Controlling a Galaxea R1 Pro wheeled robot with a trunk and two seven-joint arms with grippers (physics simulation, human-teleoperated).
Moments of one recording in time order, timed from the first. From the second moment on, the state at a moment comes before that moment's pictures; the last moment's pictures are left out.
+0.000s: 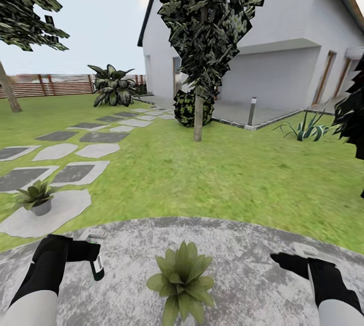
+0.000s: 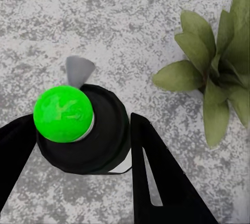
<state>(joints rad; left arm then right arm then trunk) -0.56 0.02 0.58 -1.03 -0.94 0.68 -0.94 -0.57 -0.09 -0.80 -0.72 0.59 0.45 0.46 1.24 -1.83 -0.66</state>
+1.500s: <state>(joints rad) -0.56 0.03 0.45 -0.86 -0.95 0.68 -0.94 -0.57 -0.10 -0.81 -0.65 0.59 0.45 0.46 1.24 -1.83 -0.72</state>
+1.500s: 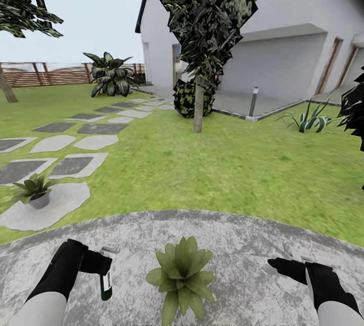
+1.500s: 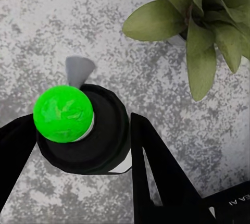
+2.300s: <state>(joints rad) -0.56 0.03 0.45 -0.86 -0.95 0.68 -0.94 -0.57 -0.10 -0.80 -0.65 0.59 0.44 0.47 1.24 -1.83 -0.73</state>
